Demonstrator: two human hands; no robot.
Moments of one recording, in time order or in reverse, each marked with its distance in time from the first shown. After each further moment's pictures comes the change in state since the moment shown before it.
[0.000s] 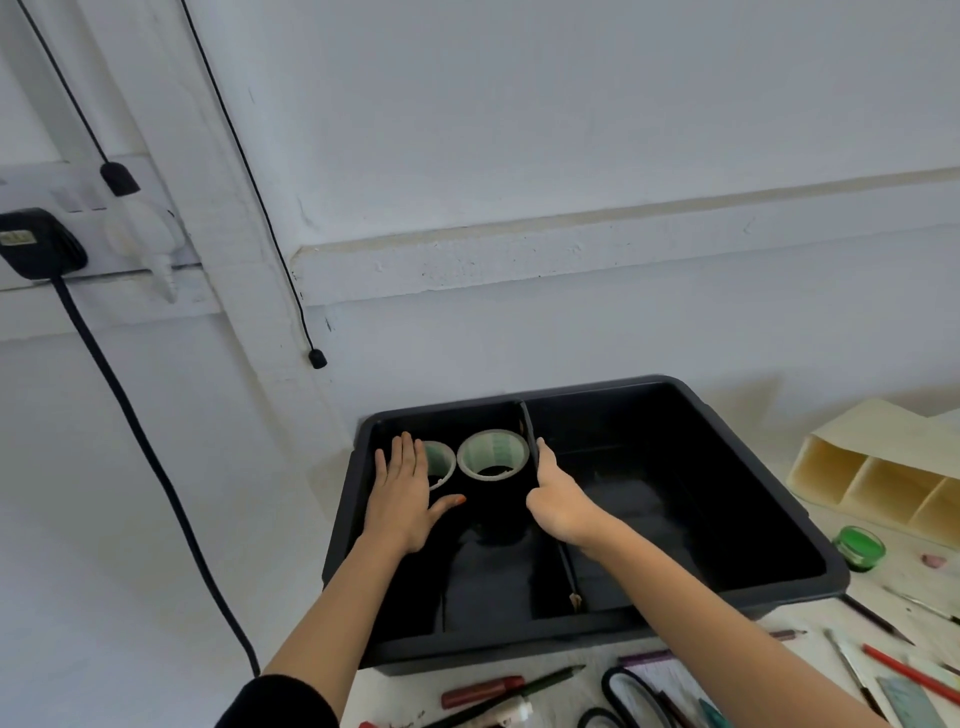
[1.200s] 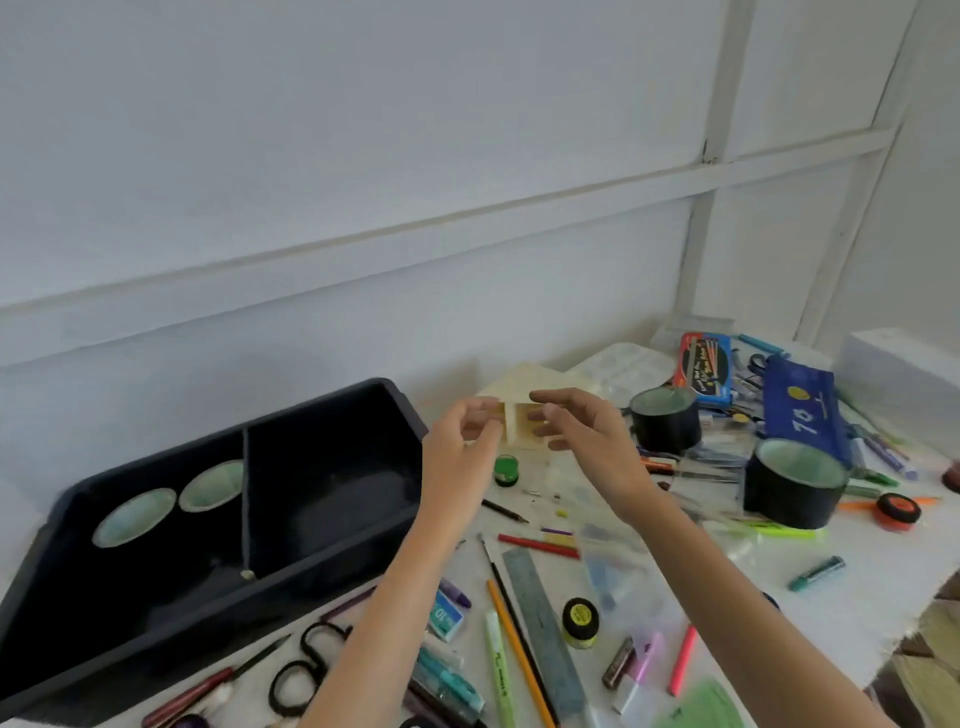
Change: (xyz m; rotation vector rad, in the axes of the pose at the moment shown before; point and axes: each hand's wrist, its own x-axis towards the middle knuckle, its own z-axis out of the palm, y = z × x) left_hand -0.143 0.363 -0.122 -1.362 0.116 0.317; right_hand -0.234 0.117 -0.231 0.308 0.718 -0.319
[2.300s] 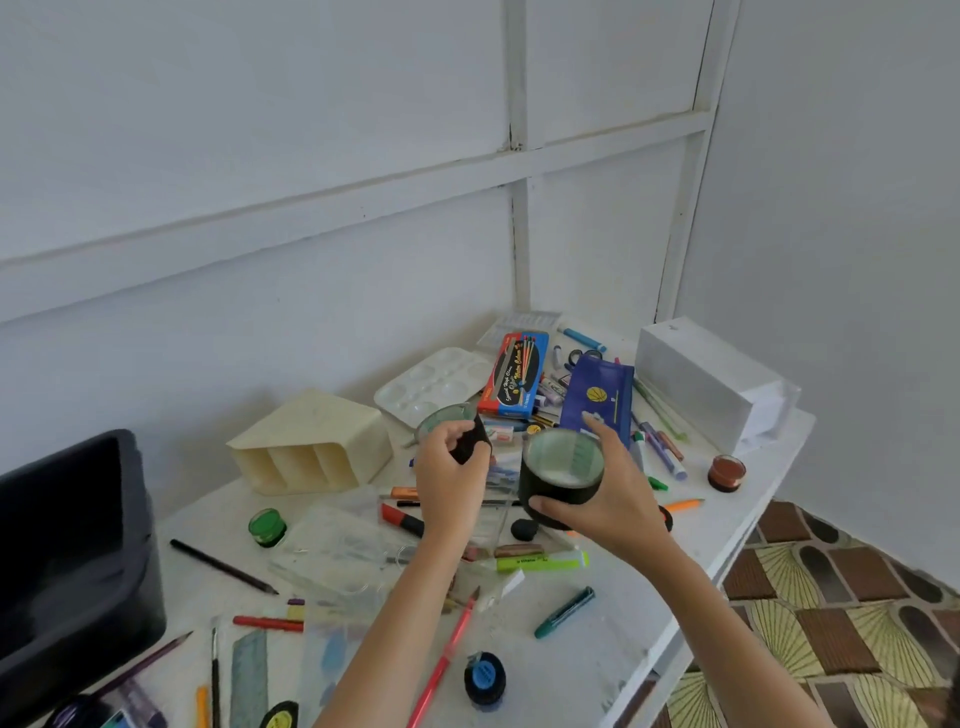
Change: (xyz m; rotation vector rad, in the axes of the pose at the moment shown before) left_hand 0.023 -0.004 0.284 0.091 0.025 -0.082; right_hand 0.010 0.119 -0.274 -0.598 0.204 0.018
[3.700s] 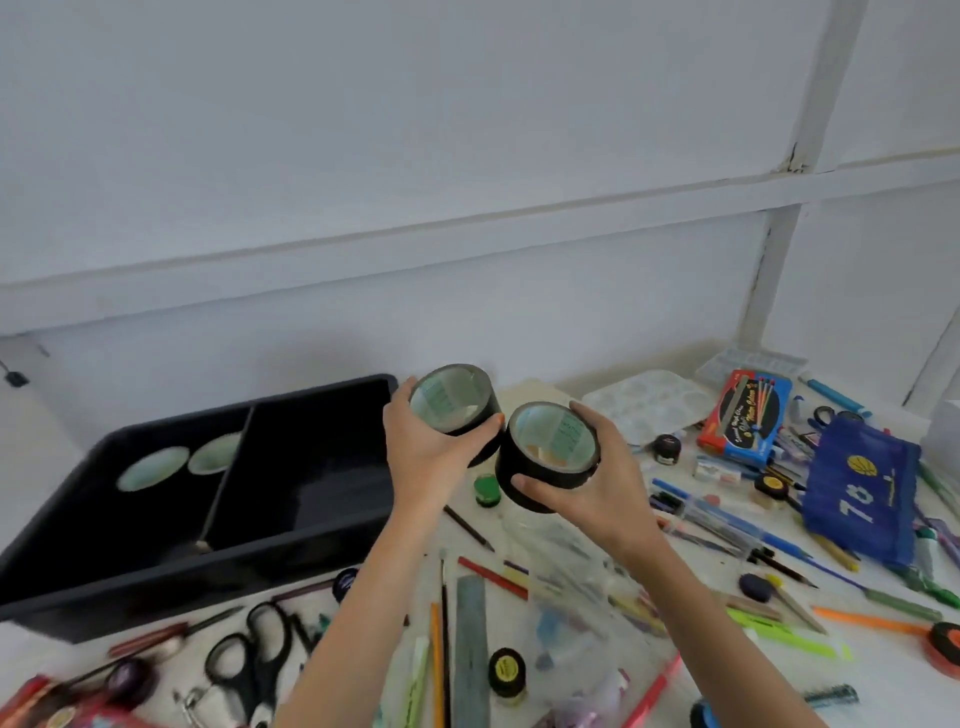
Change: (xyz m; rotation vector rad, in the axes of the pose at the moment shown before) left_hand 0.018 -0.026 -0.240 0.061 0.460 -0.021; right_hand -0.017 -0.186 0.138 0.403 -0.255 -0.264
